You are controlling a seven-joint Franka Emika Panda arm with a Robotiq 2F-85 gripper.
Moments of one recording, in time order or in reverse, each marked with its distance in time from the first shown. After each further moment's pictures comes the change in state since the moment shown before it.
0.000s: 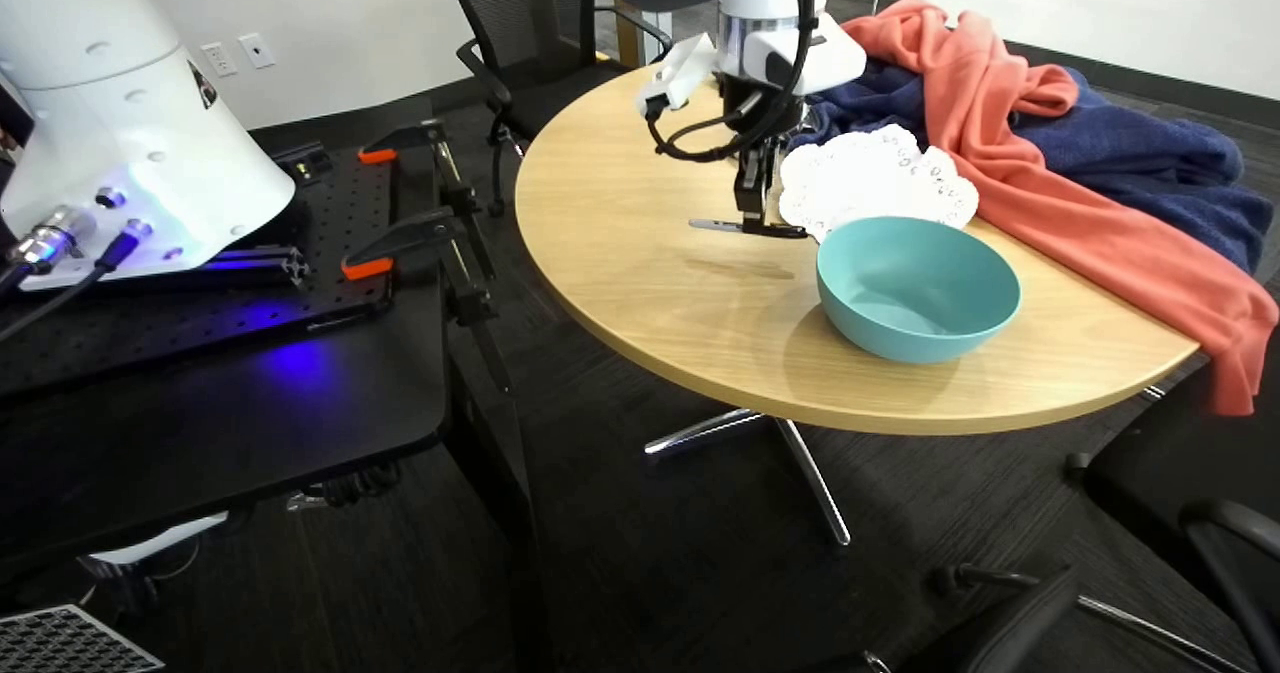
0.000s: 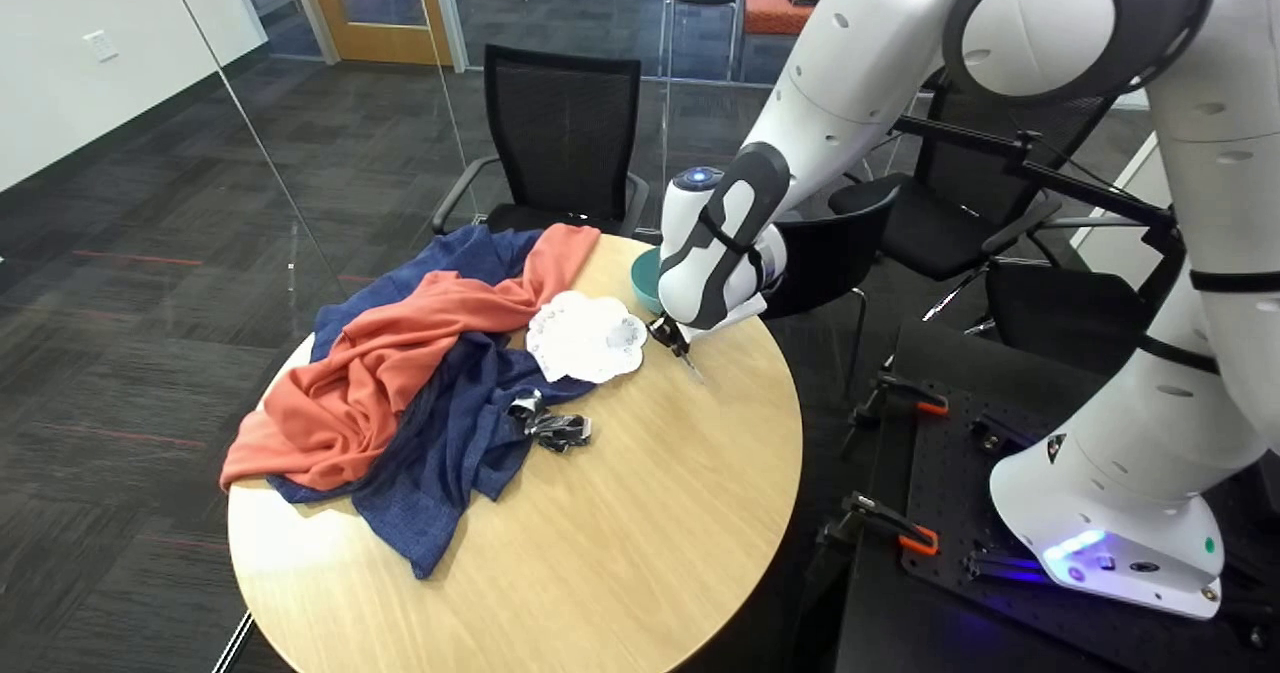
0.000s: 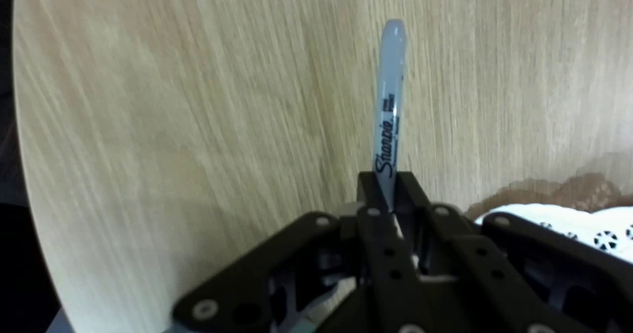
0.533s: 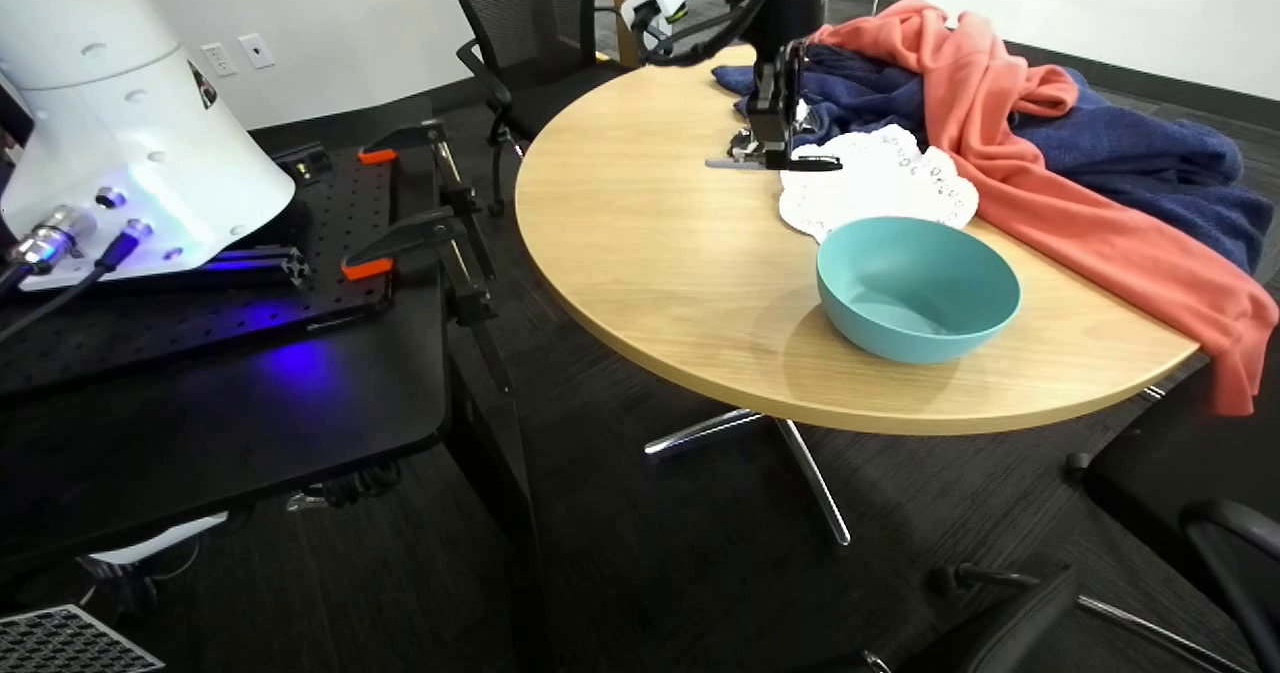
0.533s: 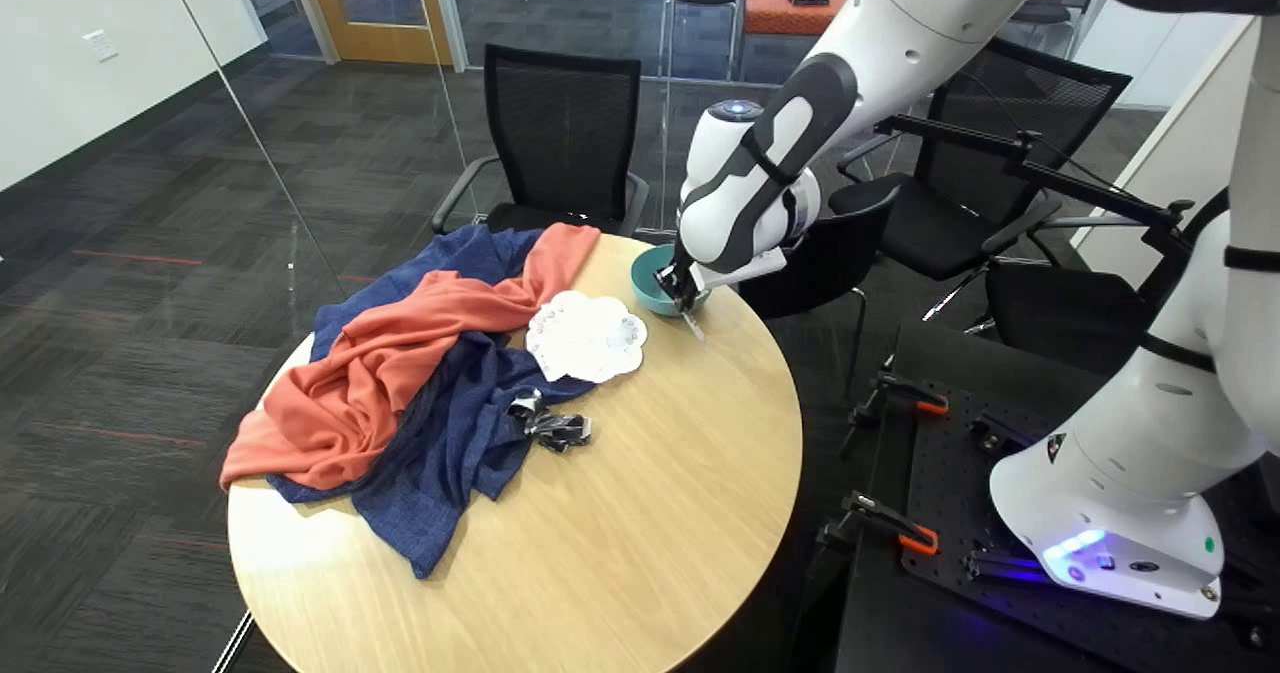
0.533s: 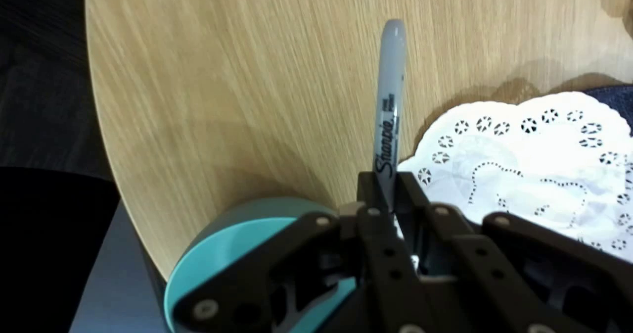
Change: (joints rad) arm -0.051 -0.237 0.000 -0.126 -0.002 0.001 -0.006
